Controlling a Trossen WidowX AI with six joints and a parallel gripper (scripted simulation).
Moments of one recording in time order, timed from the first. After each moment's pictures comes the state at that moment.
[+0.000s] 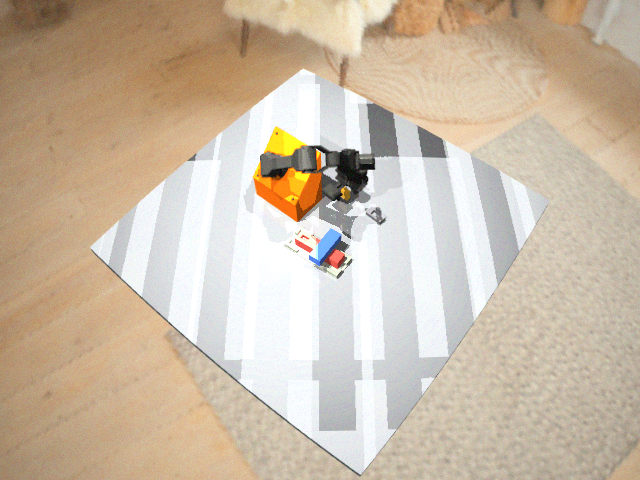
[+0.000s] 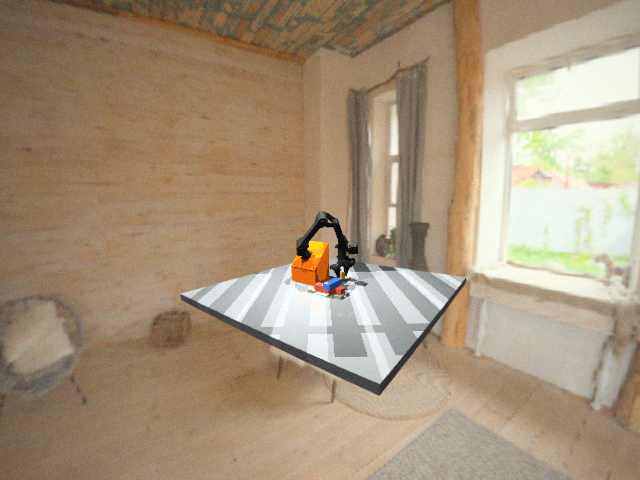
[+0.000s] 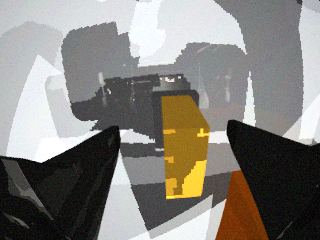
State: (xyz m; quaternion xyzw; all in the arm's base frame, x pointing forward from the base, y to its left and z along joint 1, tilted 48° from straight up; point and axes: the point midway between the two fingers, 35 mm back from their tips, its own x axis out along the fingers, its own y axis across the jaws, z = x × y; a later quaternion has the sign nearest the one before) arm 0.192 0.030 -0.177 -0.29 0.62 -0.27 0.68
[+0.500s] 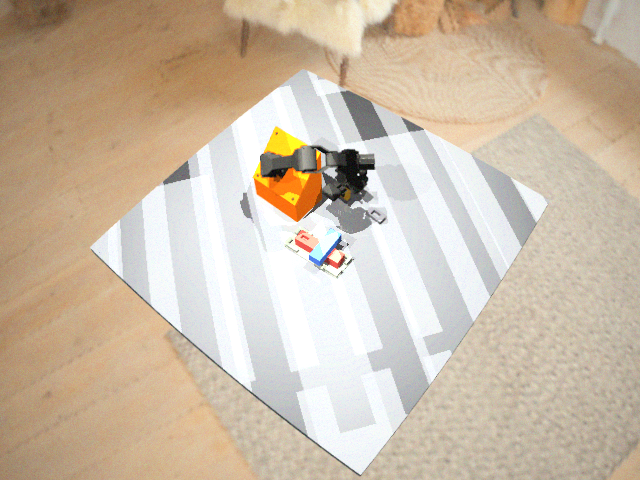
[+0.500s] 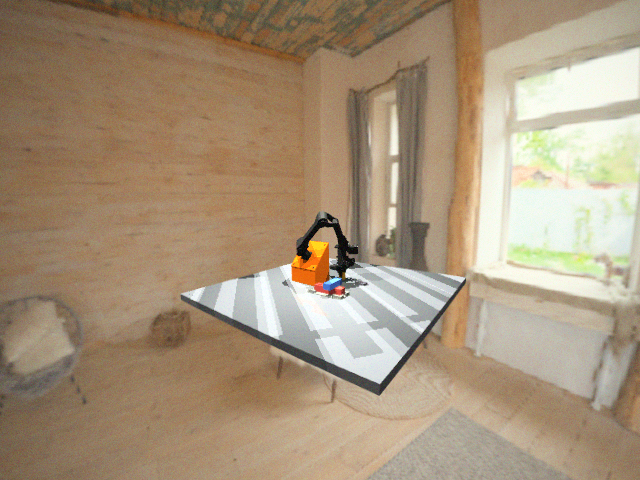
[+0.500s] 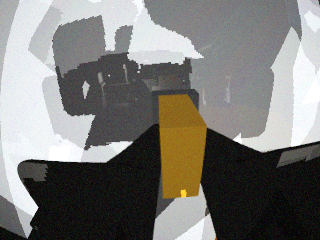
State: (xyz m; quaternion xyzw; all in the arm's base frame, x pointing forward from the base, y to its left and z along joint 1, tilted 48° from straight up) arm 0.191 0.029 -0.177 -0.29 0.62 -0.27 0.68
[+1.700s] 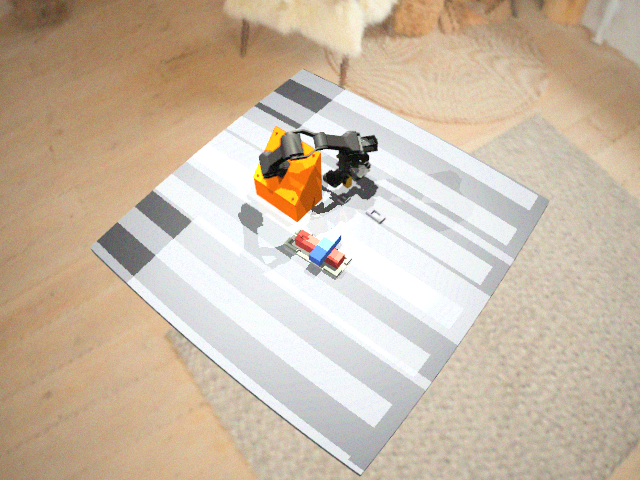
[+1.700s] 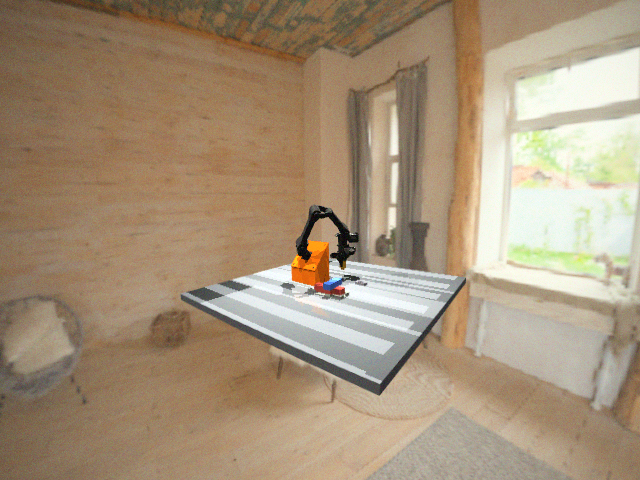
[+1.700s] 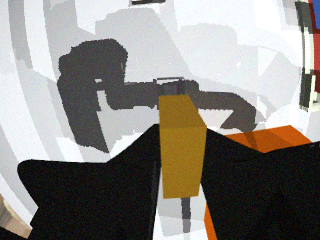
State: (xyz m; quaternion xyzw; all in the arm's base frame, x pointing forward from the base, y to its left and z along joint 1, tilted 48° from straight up) arm 0.187 0.087 -0.128 -0.29 0.62 -0.27 0.68
